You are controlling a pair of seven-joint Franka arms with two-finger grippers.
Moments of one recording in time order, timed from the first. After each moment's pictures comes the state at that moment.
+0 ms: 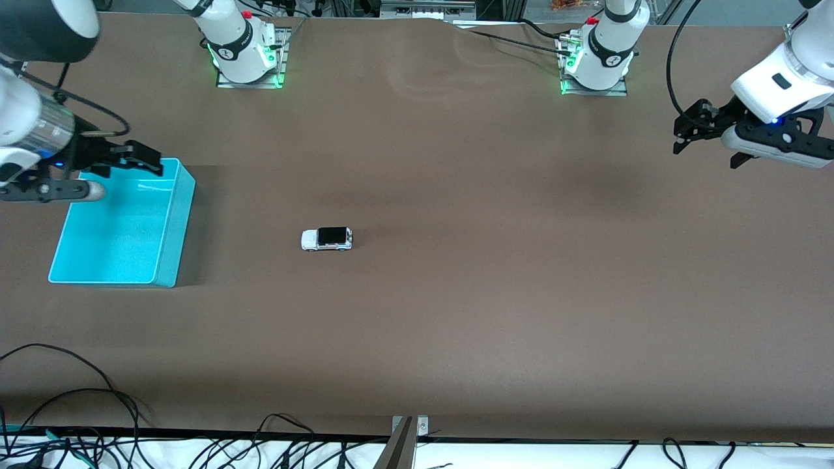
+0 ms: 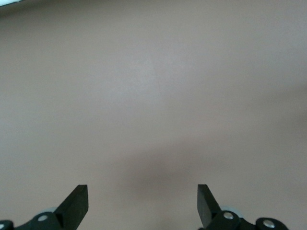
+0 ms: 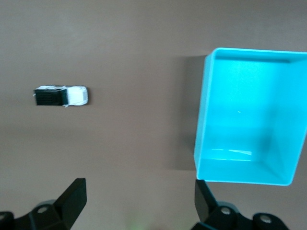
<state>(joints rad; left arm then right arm) -0.08 -0.13 0.00 -1.79 -0.01 1.69 0.18 0.10 0.09 0.00 -1.62 0.01 1.58 0.03</state>
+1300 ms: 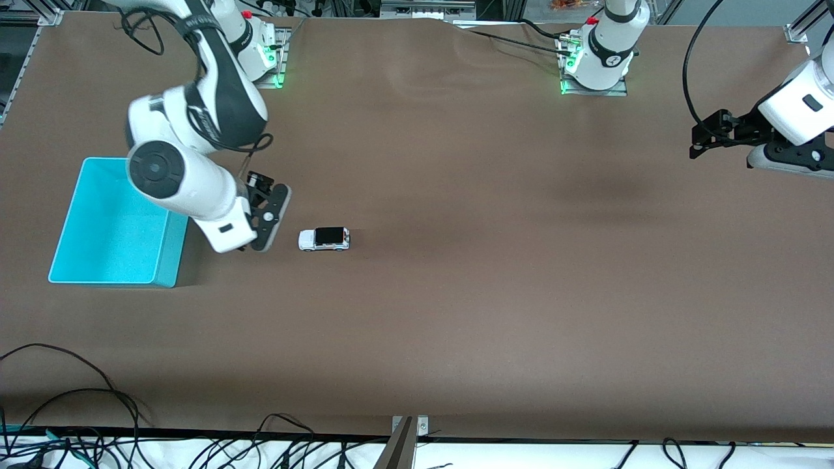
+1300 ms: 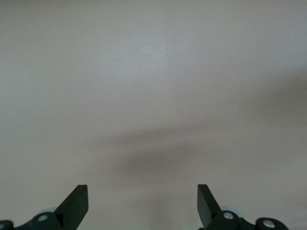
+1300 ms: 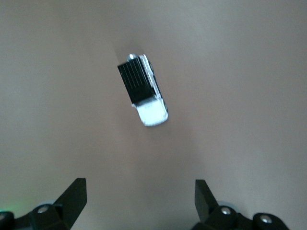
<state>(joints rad) -0.05 -0.02 0.01 -1.65 -0.01 1.56 0.10 0.31 0.38 0.04 -1.64 0.03 1.87 -0.96</state>
